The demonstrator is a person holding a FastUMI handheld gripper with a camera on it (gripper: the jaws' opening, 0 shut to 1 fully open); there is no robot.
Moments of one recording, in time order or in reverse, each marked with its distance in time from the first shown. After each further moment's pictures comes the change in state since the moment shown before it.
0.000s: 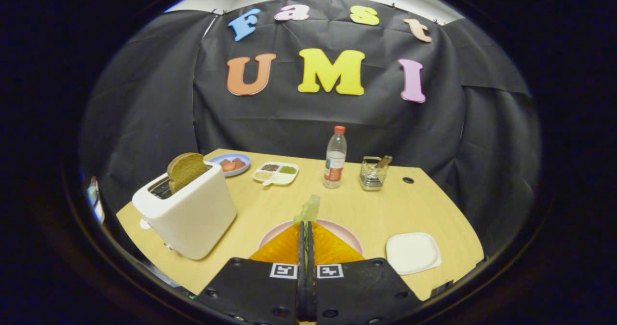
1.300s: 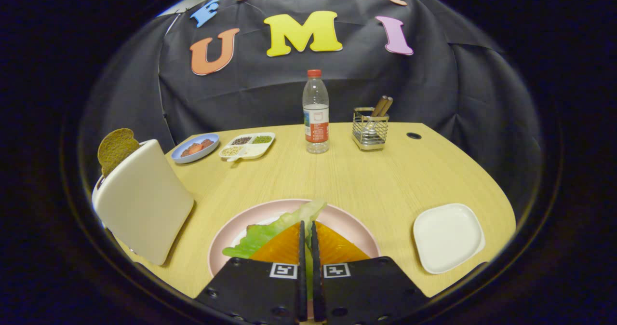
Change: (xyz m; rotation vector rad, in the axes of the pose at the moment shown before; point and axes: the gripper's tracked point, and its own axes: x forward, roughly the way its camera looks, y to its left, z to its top) arm 0.110 -0.053 -0.073 0.161 0.151 -0.060
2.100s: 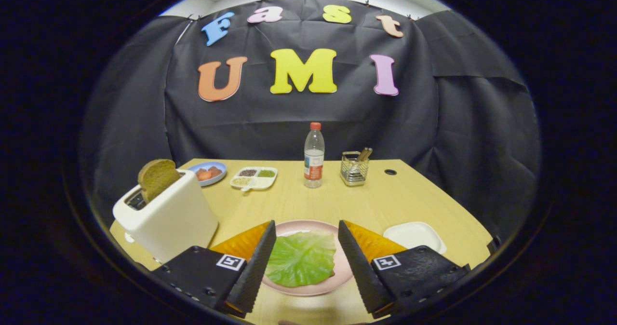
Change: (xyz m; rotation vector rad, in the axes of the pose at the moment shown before) arm -0.116 0.038 0.041 -0.028 -0.207 -0.067
